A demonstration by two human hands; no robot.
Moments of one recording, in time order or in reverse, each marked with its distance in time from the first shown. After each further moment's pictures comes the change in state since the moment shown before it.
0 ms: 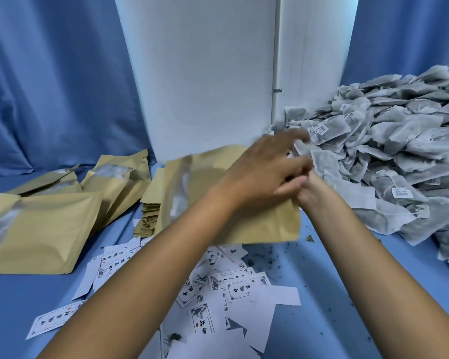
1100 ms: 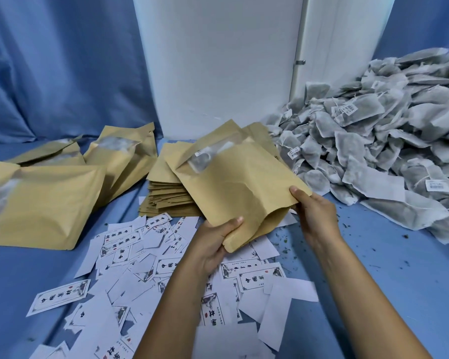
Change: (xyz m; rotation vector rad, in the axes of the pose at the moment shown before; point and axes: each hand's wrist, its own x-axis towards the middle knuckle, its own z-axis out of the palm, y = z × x) left_hand -0.158 0.021 0.062 -1.614 0.407 -1.733; right_hand 0.028 0.099 -0.065 -0.160 0.254 -0.170
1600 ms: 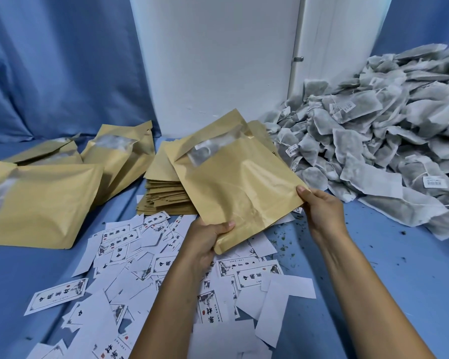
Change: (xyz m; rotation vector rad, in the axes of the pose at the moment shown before) left_hand 0.000 0.004 -0.006 0.121 0.124 -0.060; right_hand 0.010 -0.003 -0.016 -0.022 -0.006 -0.061
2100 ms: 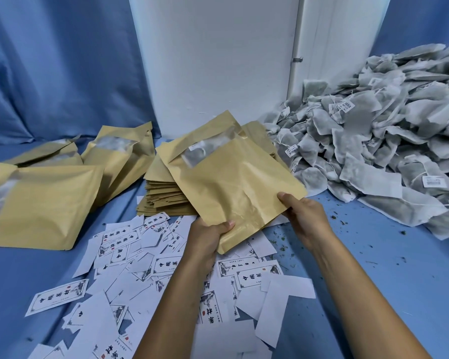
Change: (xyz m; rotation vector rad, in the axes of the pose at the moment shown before) left_hand -0.002 -0.005 0.004 0.066 0.057 0.120; right_hand -0.012 0.009 0.012 -0.020 -0.102 0.133
